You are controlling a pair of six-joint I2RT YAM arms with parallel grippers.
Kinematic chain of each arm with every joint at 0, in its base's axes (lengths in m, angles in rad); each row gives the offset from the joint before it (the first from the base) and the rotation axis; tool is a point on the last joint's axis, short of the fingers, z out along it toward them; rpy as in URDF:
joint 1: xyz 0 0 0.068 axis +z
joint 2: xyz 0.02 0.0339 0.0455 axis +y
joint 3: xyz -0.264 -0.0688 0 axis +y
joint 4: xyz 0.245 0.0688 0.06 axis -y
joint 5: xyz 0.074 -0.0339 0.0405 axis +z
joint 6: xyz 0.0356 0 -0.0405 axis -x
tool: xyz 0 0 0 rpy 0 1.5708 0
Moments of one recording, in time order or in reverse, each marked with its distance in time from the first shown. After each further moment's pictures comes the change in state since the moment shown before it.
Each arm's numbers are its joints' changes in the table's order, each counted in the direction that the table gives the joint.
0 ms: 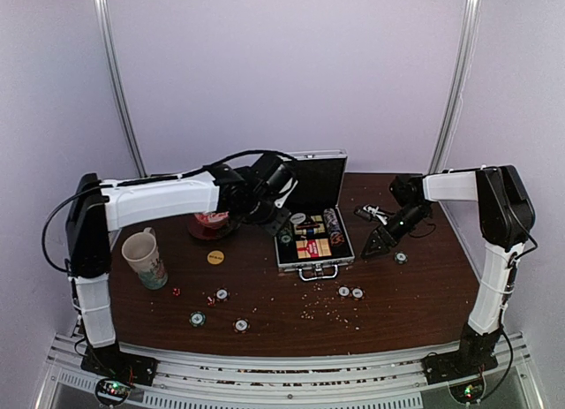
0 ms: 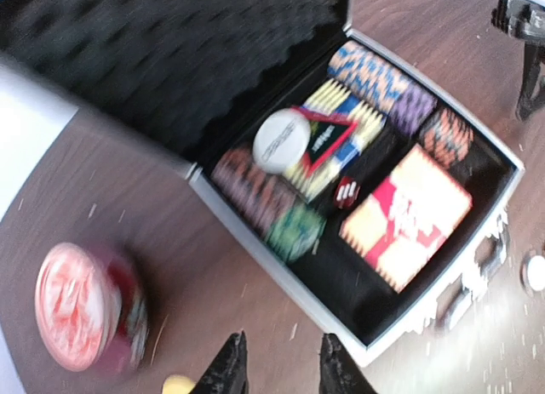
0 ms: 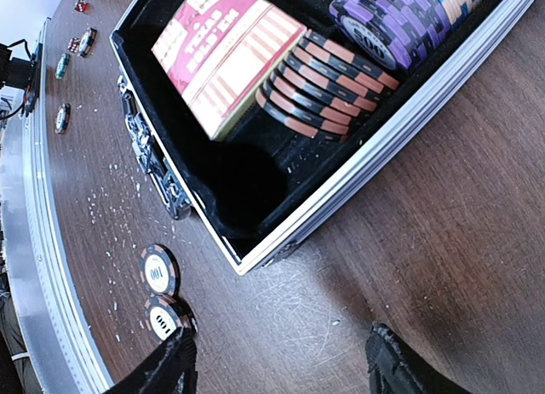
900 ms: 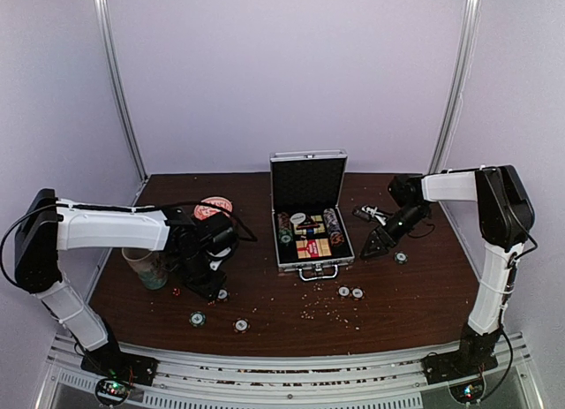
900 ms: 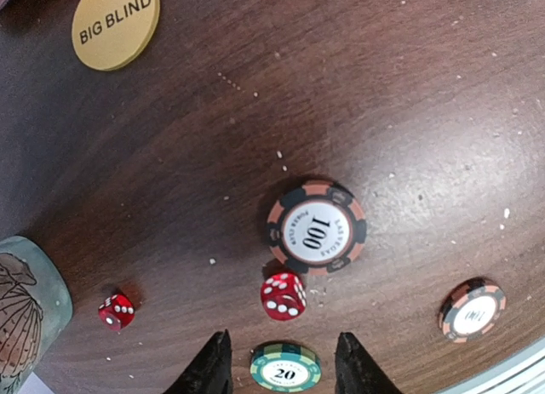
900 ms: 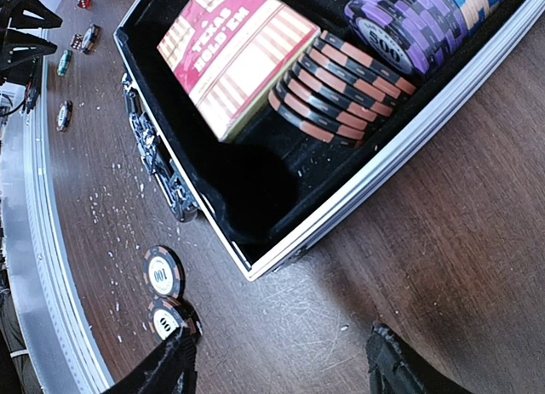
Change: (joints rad) left arm 0.047 -0.348 0.625 -0.267 -0.198 0.303; right arm 0.011 0.000 0.000 0.000 0.000 0.000
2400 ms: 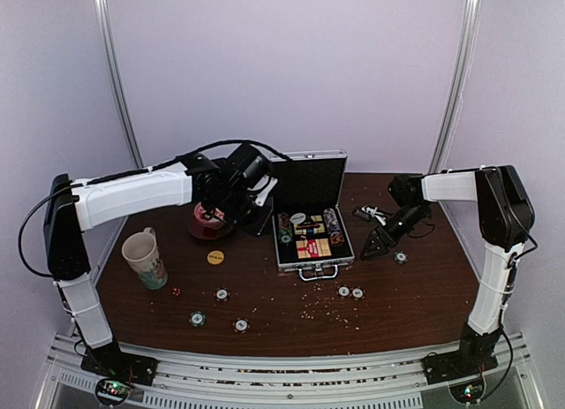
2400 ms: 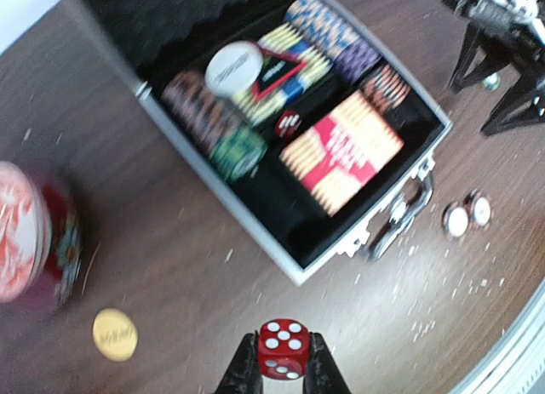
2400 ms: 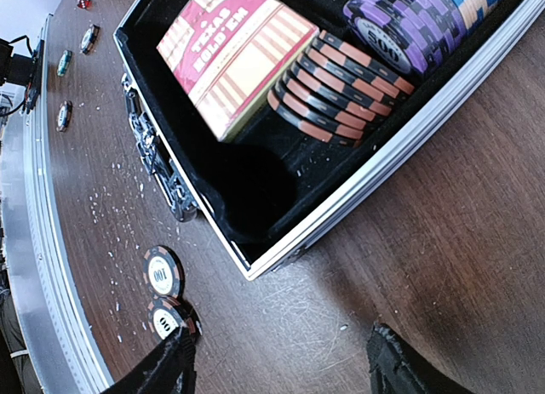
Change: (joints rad) left arm 0.008 0.183 -0.527 0.101 -0.082 -0.133; right arm 0.000 0.000 0.000 0.000 0.000 0.000
